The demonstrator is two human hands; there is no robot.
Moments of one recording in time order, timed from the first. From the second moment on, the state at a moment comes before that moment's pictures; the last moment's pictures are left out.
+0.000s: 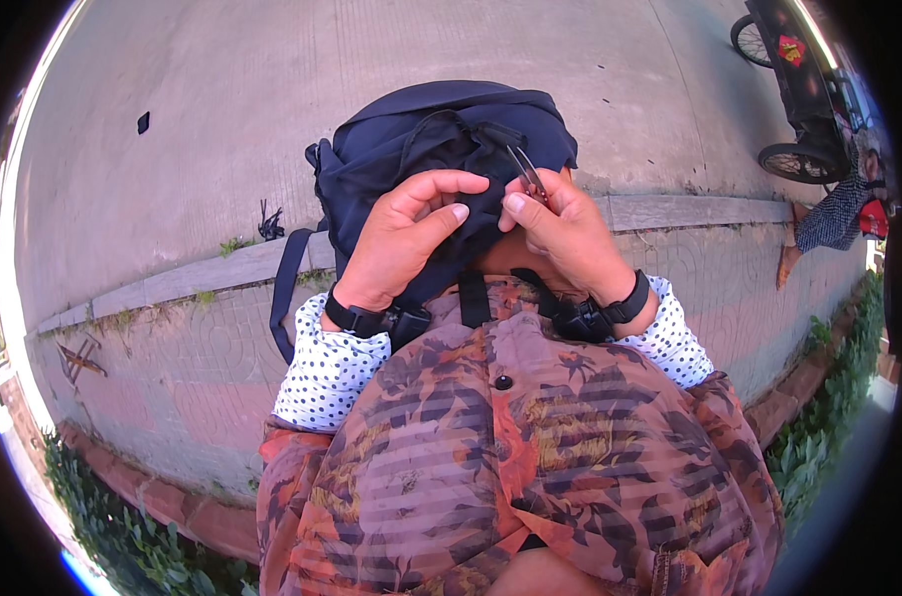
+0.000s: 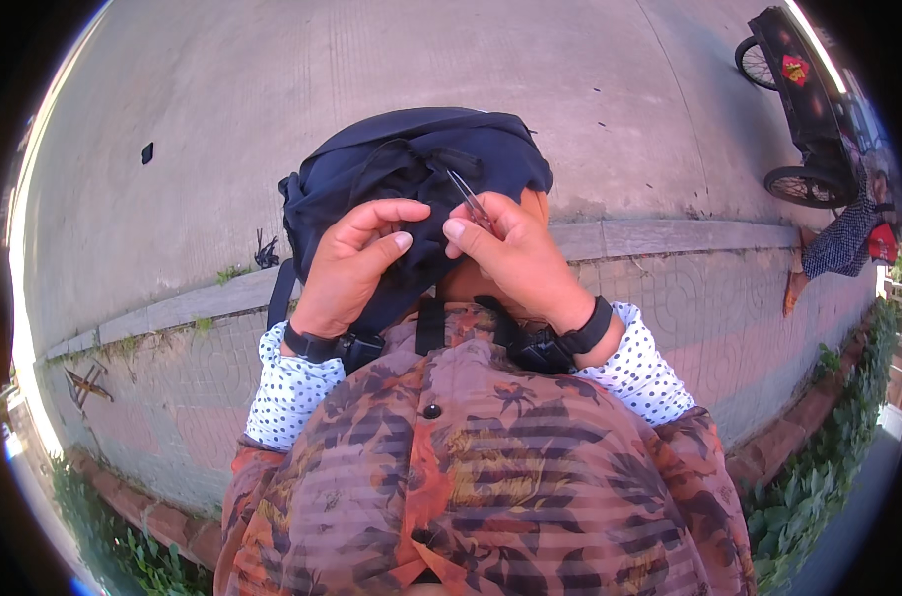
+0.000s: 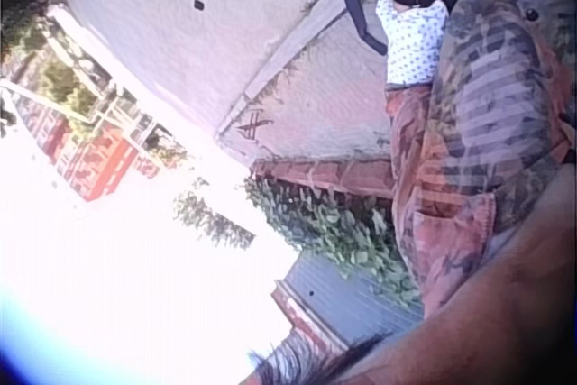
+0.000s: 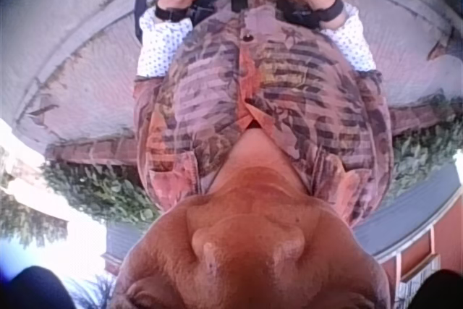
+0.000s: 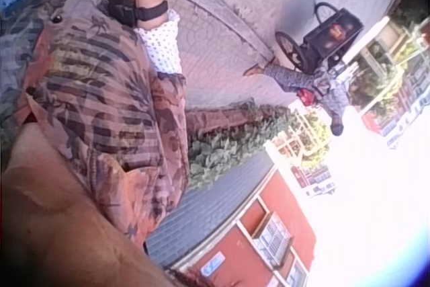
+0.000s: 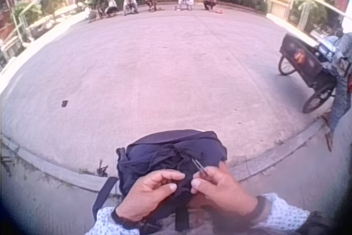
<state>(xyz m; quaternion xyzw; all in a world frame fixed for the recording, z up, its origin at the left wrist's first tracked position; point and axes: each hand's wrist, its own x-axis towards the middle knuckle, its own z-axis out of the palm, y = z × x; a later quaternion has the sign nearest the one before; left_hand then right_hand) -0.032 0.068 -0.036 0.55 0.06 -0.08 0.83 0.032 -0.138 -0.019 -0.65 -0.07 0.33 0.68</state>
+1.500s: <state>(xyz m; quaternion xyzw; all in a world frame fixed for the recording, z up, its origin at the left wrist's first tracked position) -0.034 0.071 -0.029 0.57 0.02 -0.10 0.81 0.033 -0.166 -0.012 -0.72 -0.13 0.41 0.55</state>
